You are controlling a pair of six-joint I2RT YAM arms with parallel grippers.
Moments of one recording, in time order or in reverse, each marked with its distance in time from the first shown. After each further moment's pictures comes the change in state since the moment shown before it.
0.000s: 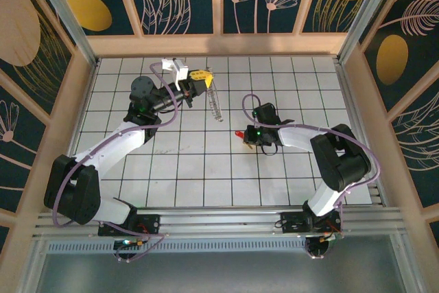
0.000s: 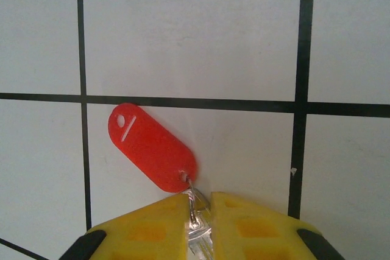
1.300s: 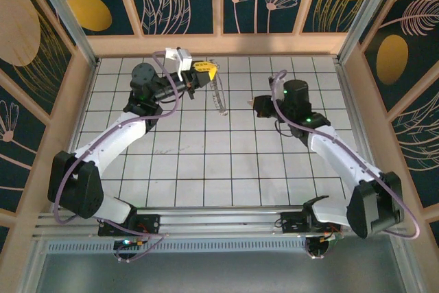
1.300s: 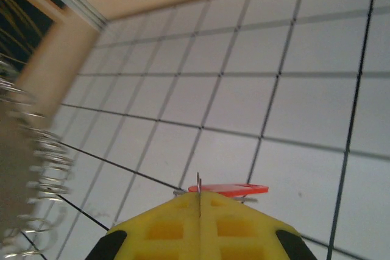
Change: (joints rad) left arm 0.000 0.051 0.173 -0.117 0.088 0.044; right arm -0.134 -0.444 0.099 0.038 -0.175 -0.158
